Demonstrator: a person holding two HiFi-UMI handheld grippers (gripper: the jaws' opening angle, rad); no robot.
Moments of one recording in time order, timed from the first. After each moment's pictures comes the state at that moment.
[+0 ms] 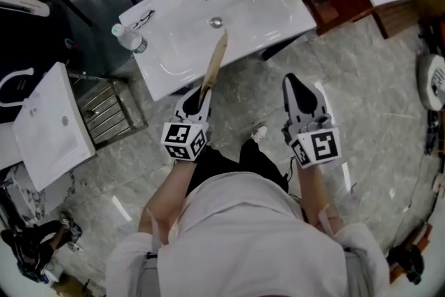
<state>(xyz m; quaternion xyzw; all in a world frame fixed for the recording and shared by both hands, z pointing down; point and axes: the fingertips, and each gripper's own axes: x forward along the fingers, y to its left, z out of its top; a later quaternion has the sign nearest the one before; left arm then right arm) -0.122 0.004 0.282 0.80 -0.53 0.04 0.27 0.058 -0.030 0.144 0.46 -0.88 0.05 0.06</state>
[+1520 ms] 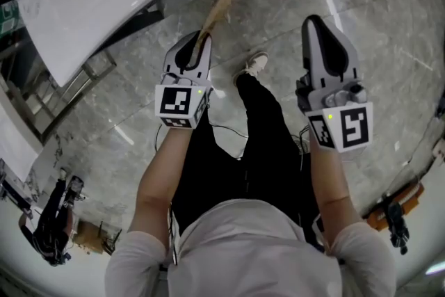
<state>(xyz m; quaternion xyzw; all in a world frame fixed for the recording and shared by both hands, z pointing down) -0.014 -0.005 0.533 0.80 -0.52 0.15 0.27 0.146 -0.069 0.384 0.47 -0.87 0.13 0.08</state>
